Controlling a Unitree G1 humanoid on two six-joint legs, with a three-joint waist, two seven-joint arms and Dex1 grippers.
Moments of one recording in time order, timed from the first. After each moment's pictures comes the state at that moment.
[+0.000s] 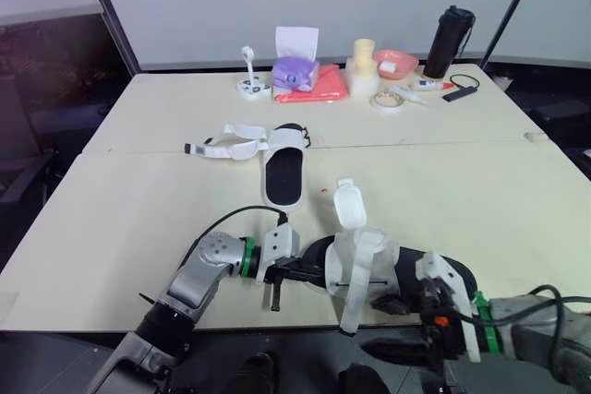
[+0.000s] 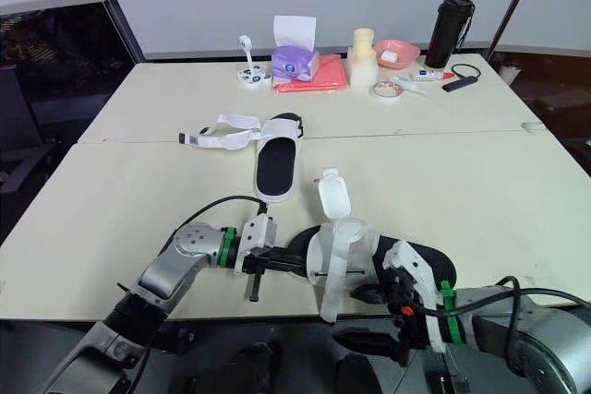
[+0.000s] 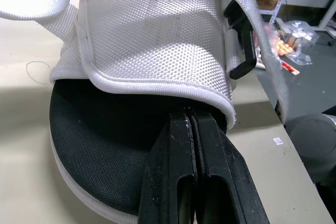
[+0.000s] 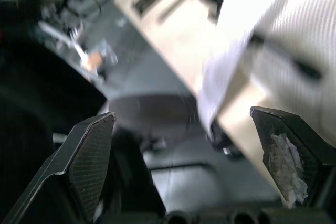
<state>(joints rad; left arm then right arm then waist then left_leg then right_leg) -0.40 0.38 -0.38 0.08 -0.20 0.13 -1.19 0.12 -0.80 -0.14 -0.69 0.91 1.07 0.78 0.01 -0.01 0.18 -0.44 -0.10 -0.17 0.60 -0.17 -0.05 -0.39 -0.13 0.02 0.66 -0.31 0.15</state>
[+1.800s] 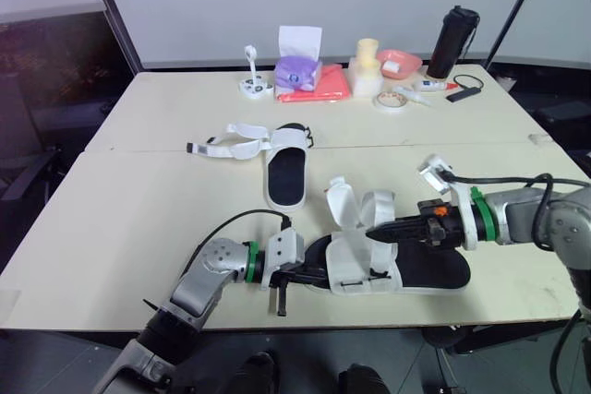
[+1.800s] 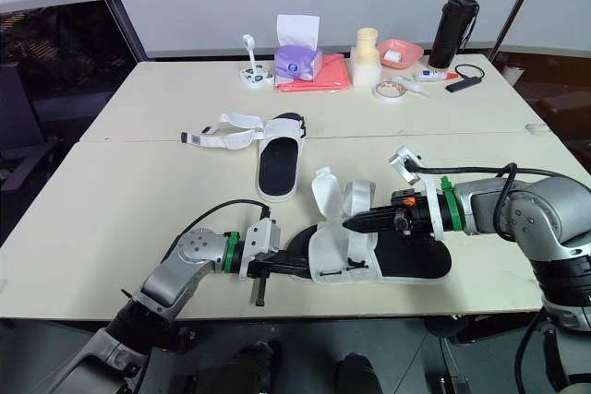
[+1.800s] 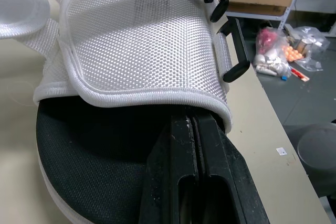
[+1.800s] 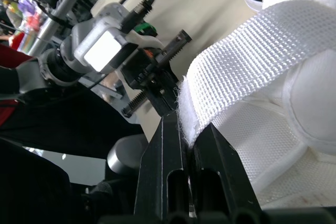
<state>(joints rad) -0.37 0.36 -0.39 0.06 -0.19 0.11 -1.13 -0.56 -0.98 0.02 -0.20 0.98 1.25 1.00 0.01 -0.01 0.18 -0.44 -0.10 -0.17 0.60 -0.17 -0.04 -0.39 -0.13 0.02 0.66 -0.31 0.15</state>
